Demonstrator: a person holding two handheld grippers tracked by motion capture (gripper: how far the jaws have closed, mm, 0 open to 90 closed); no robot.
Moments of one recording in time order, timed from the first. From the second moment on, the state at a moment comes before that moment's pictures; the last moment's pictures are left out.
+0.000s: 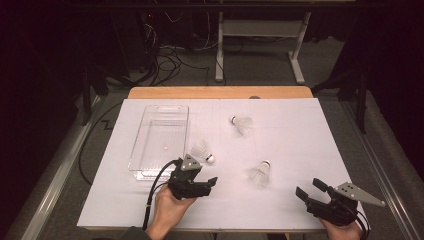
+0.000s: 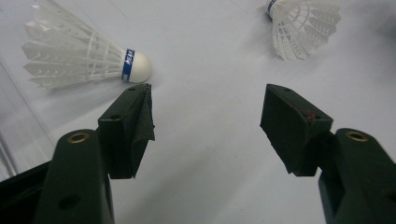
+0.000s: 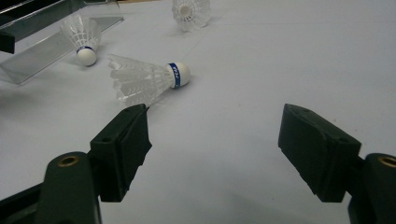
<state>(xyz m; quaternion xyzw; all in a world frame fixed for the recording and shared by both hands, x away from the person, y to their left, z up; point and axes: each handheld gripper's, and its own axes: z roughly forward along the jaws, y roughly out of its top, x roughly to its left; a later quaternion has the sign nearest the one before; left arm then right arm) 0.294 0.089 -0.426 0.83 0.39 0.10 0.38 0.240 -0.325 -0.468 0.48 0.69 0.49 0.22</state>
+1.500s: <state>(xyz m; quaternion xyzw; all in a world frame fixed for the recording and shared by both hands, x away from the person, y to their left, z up) 0.354 0.083 -0.393 0.83 0.43 0.09 0.33 0.243 -0.322 -0.471 0.48 0.70 0.47 0.22</state>
